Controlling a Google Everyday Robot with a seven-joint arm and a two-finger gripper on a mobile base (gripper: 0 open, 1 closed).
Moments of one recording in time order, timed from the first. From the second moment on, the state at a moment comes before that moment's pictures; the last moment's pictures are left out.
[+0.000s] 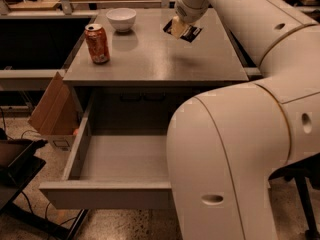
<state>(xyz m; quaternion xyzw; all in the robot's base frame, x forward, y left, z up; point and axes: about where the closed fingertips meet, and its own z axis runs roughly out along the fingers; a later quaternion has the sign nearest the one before) 0.820 -0.090 0.936 -0.36 0.88 -0.07 0.31</state>
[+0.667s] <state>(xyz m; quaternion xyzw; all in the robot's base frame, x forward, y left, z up) 0.821 -0.088 0.928 -0.37 0.88 -0.07 0.30</state>
